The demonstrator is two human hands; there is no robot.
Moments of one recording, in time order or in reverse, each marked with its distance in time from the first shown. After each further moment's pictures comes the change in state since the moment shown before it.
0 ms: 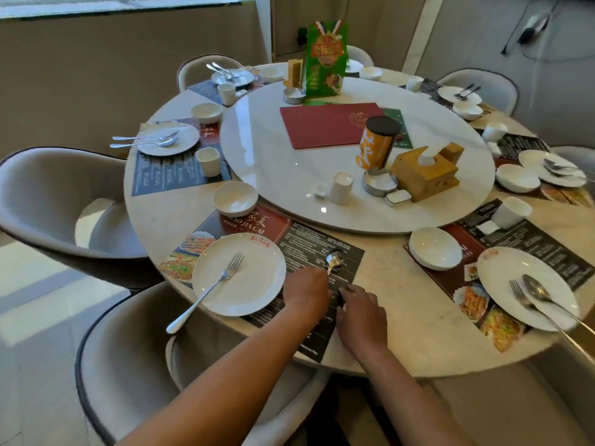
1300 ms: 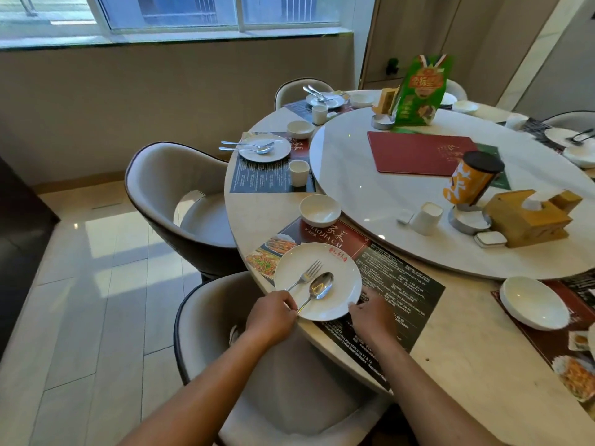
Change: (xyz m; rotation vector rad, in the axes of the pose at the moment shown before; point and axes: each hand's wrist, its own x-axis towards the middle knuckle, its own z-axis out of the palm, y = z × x) left_hand -0.093 -0.182 -0.003 -0.599 0.022 -0.534; right_hand 0.022 -0.115 0.021 0.543 -0.190 0.097
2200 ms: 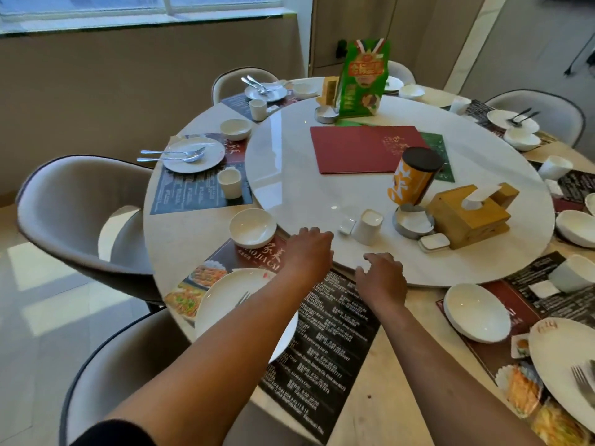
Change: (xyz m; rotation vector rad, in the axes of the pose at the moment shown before) left_hand 0.131 0.235 0.058 0.565 0.167 0.630; right_hand 0.140 0.006 -0.129 -0.362 0.248 -0.103
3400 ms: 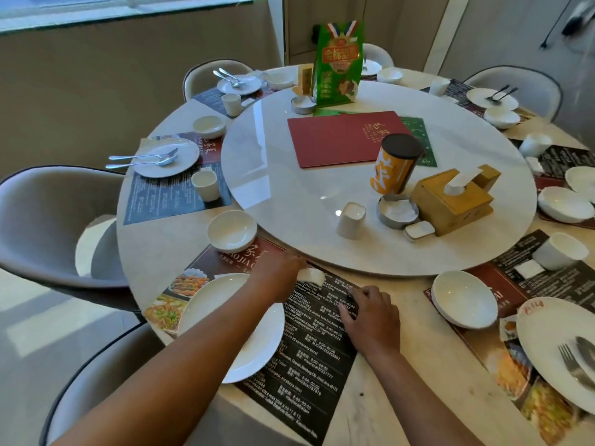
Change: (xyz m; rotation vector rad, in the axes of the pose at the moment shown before) left_hand -0.016 -0.033 0.024 0.127 -0.173 0.202; right_hand -0.056 0.053 0.038 -0.120 0.024 -0.139
